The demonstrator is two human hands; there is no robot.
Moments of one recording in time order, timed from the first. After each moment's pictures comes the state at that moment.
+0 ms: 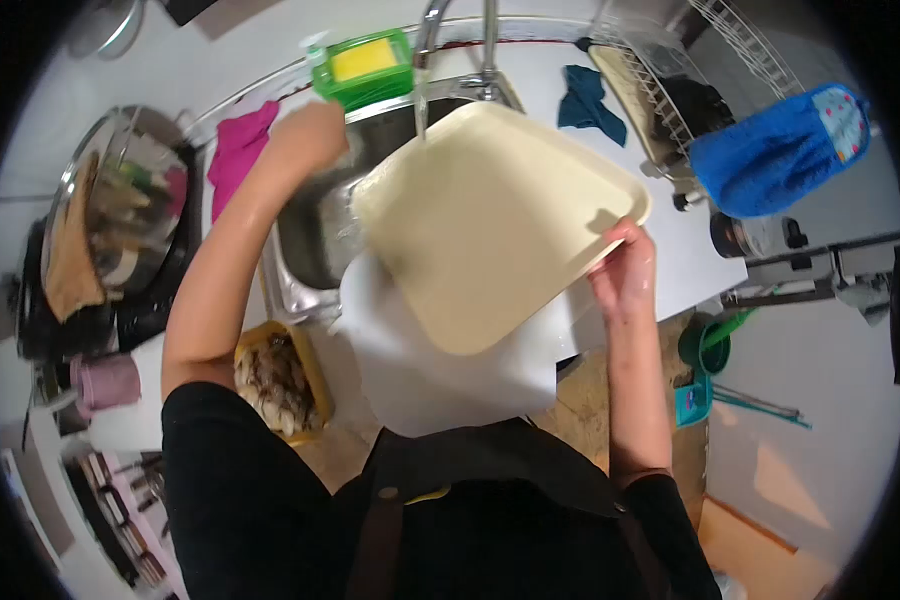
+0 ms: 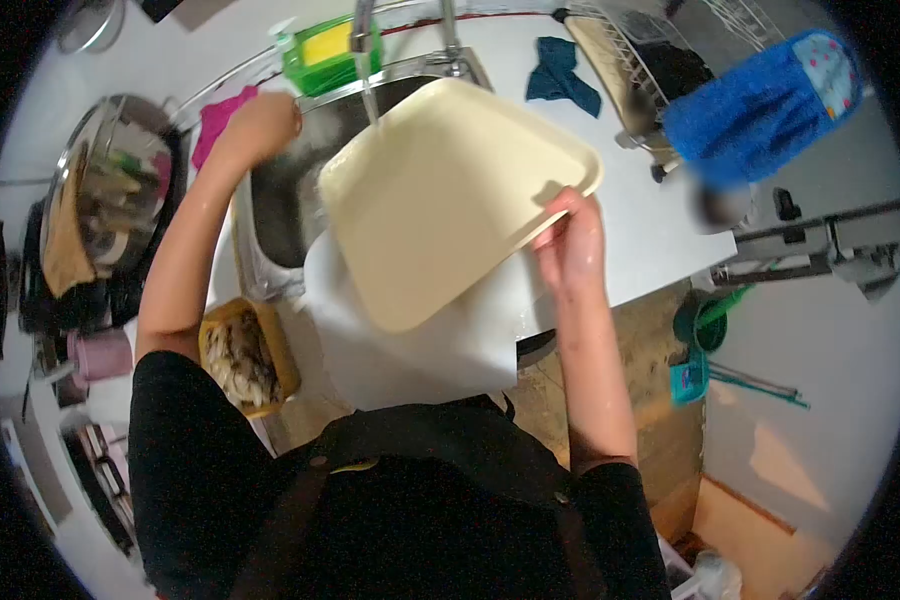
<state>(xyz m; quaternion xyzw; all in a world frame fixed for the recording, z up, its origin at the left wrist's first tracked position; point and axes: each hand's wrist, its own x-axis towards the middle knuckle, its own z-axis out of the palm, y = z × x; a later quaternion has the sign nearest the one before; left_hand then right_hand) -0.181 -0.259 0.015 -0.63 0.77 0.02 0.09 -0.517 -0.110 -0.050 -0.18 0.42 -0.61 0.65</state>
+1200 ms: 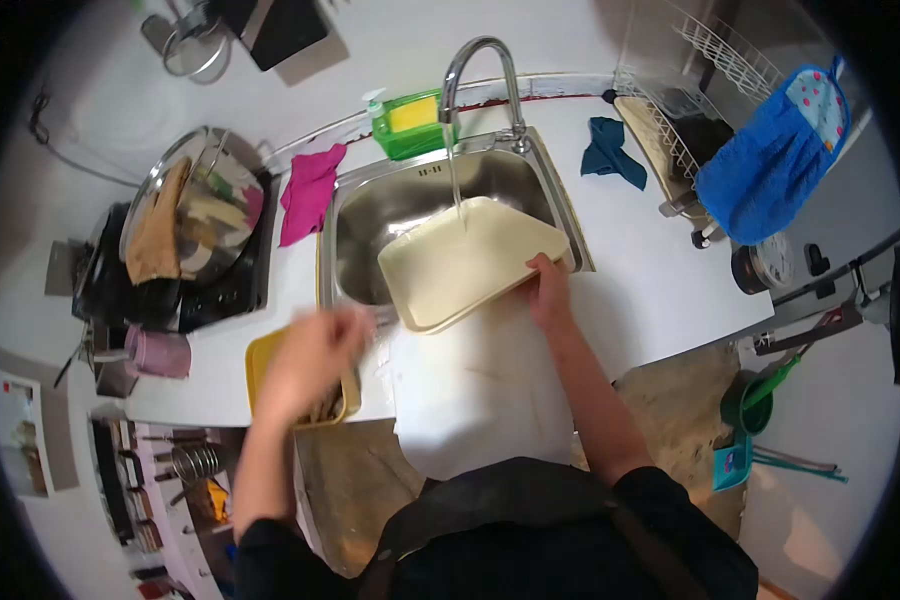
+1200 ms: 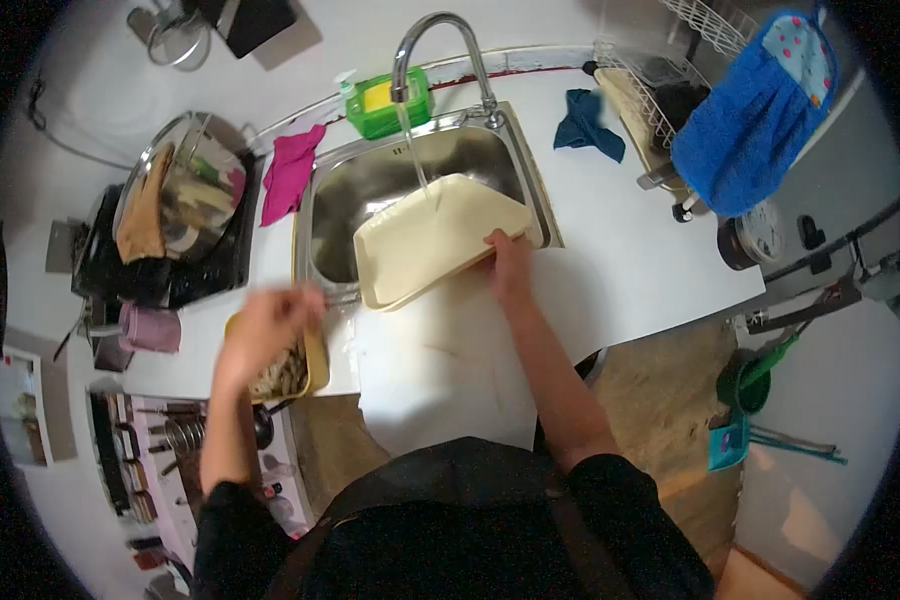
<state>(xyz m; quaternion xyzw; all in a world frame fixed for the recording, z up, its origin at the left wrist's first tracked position) -0.189 -0.014 0.057 -0.70 0.66 0.26 -0.10 -0.442 -0.129 -0.132 -0.21 0.38 -0.60 0.67</state>
